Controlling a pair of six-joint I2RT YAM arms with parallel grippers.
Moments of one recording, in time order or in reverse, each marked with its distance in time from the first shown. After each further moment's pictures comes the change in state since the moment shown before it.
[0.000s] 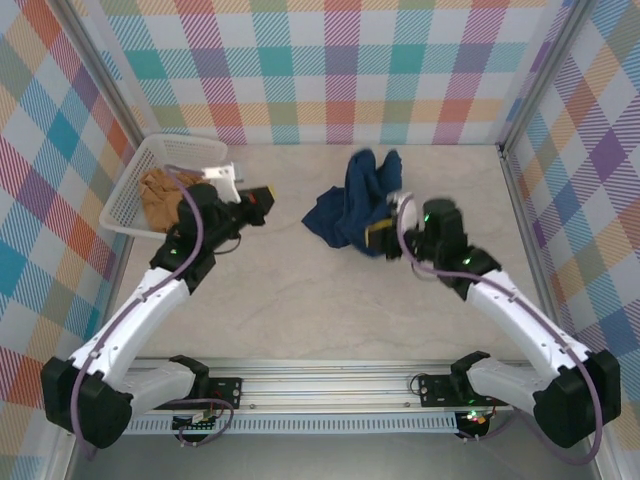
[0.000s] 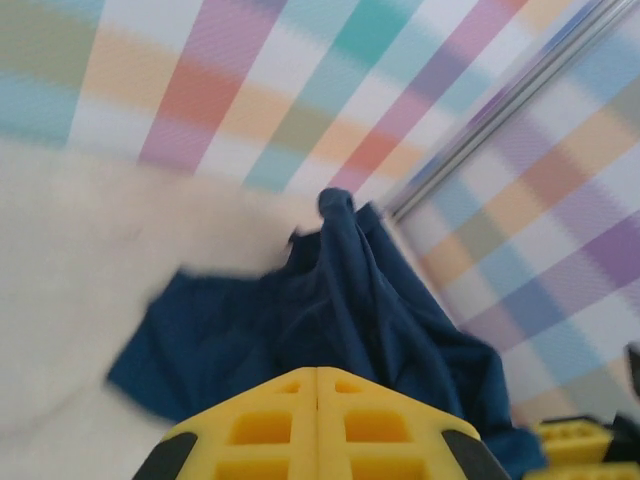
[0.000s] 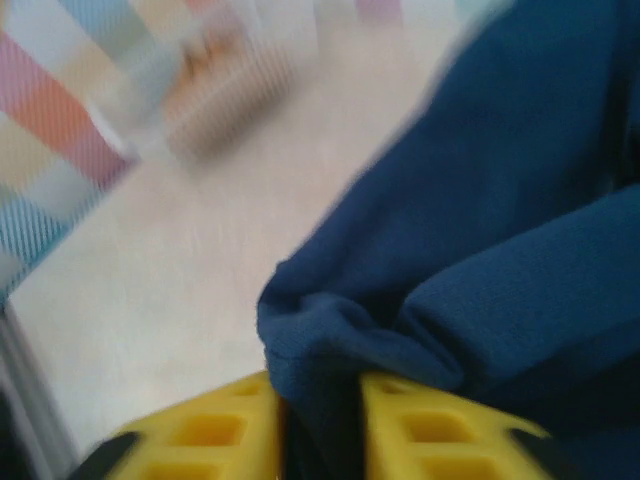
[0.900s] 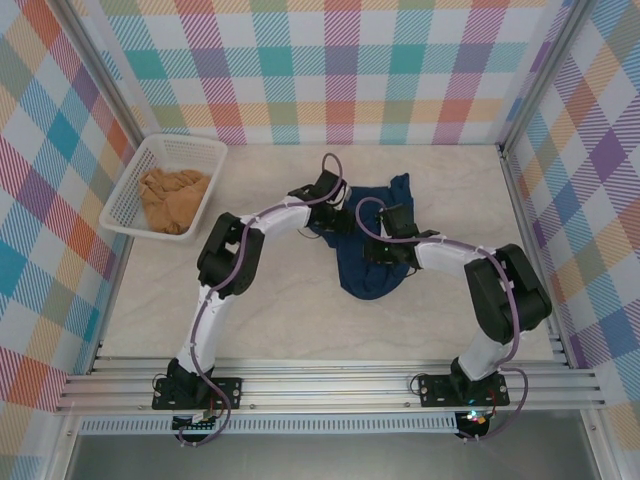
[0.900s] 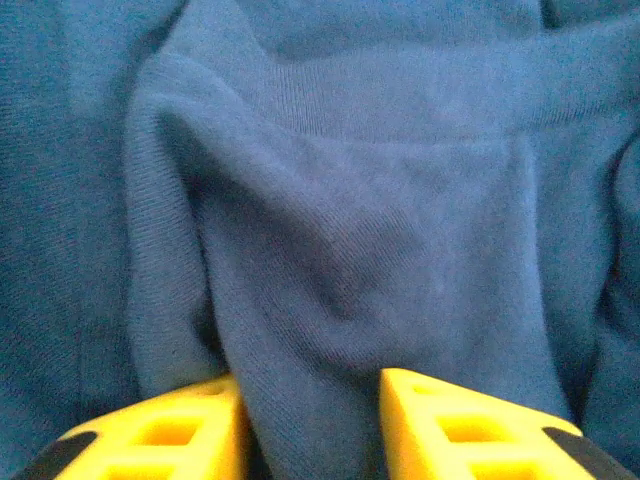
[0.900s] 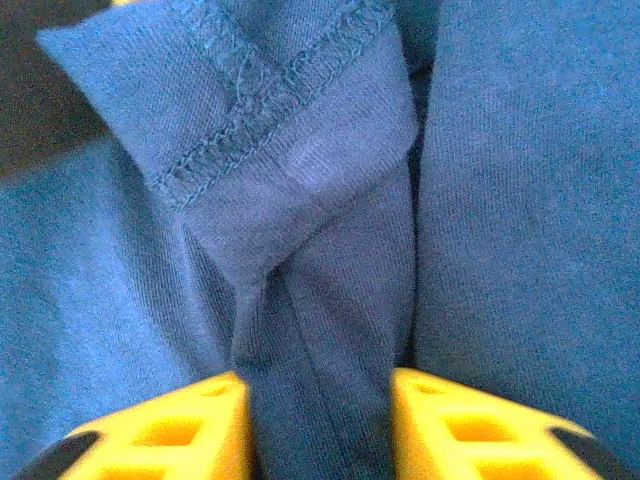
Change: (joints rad) left arm -0.191 1.197 0.911 -0.419 -0.010 0.188; right arm -0.011 0.604 0.149 0.072 0.330 0.163
